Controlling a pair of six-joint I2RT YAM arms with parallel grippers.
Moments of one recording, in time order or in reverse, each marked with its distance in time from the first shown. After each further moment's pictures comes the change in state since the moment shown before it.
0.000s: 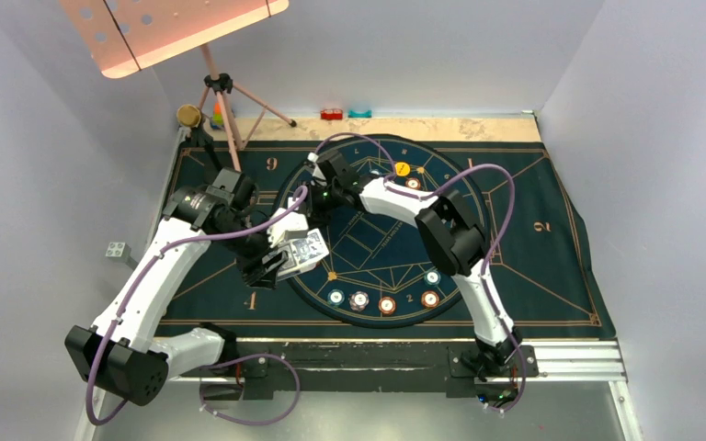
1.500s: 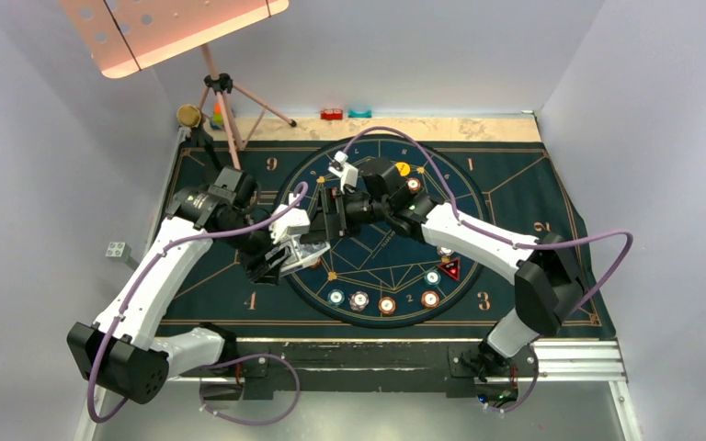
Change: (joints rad) left arm 0.000 0.009 -0.018 0.064 -0.011 -0.043; right arm 0.048 -0.681 -0.518 0.100 -0.068 -0.053
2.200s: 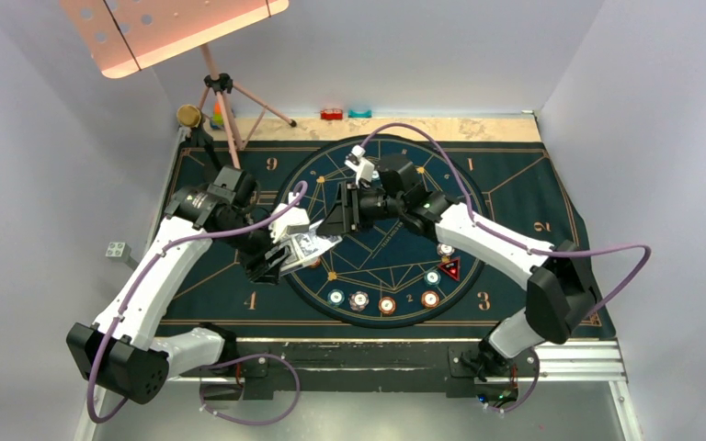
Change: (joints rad) left arm 0.000 0.000 0.010 -0.005 0.000 -0.004; right arm -0.062 -0.062 -0.042 -0.014 0.002 0.018
